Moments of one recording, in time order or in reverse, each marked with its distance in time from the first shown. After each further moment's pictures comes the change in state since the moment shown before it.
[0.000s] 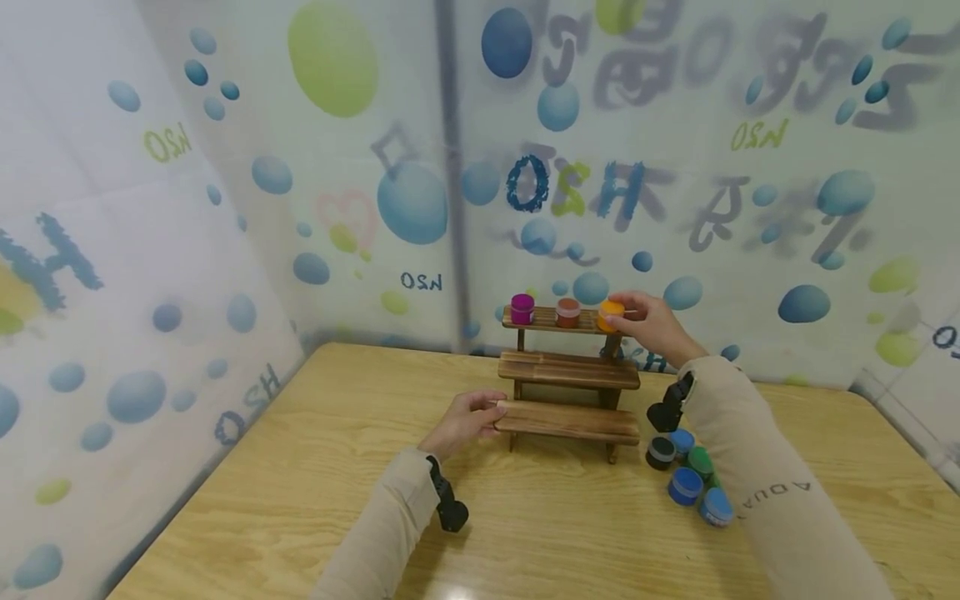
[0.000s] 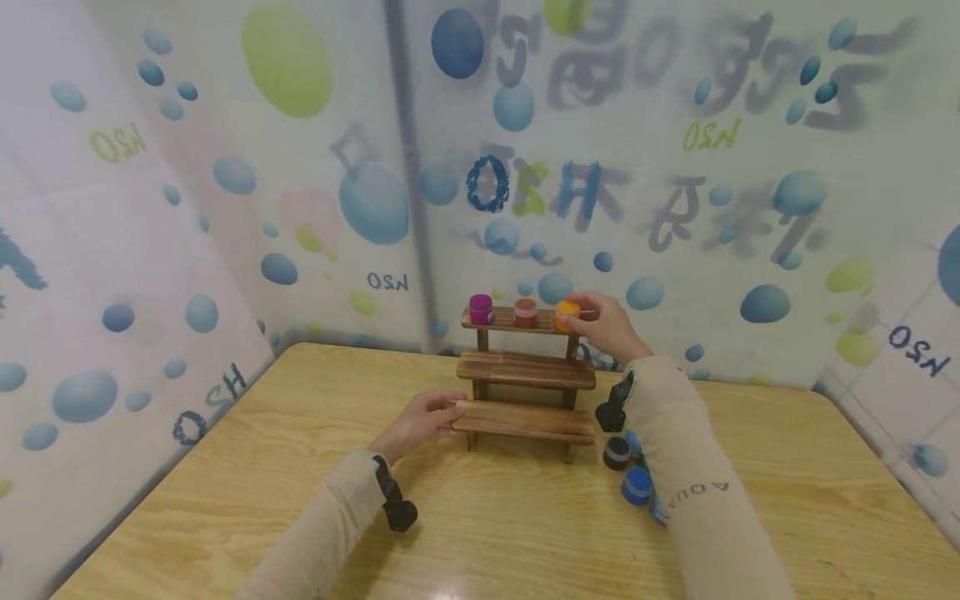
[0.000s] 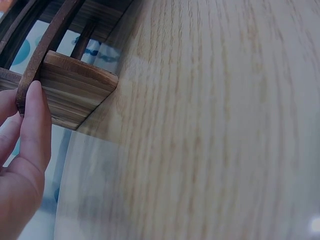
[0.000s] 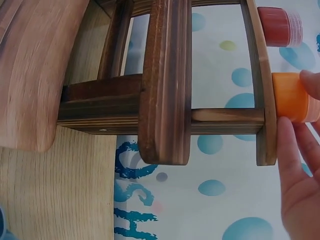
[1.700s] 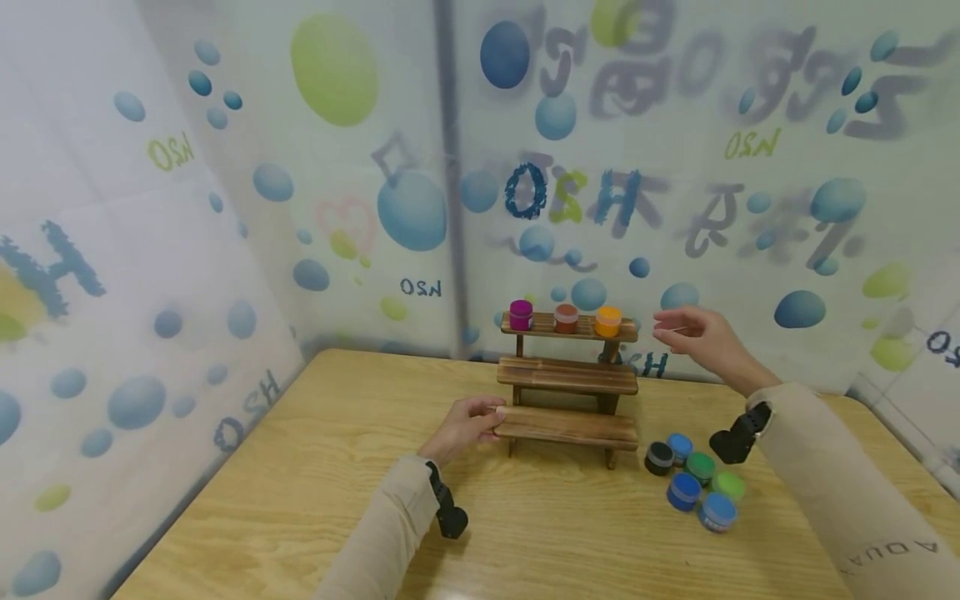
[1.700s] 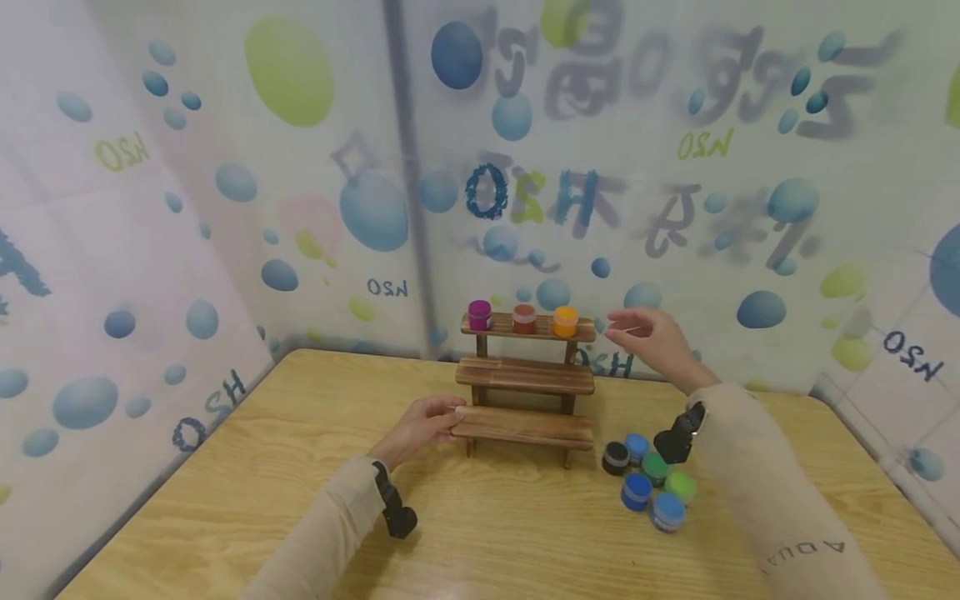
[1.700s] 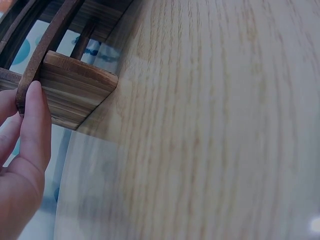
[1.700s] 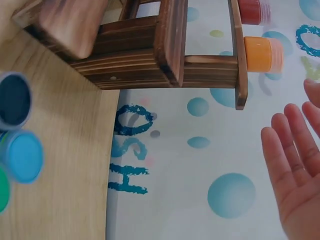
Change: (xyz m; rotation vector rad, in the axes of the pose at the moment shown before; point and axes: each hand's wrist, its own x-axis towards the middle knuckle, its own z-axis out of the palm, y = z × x) left_hand -0.001 -0.001 0.000 -0.002 -0.004 0.016; right_hand -0.048 0.008 -0.043 -0.092 0.052 -0.061
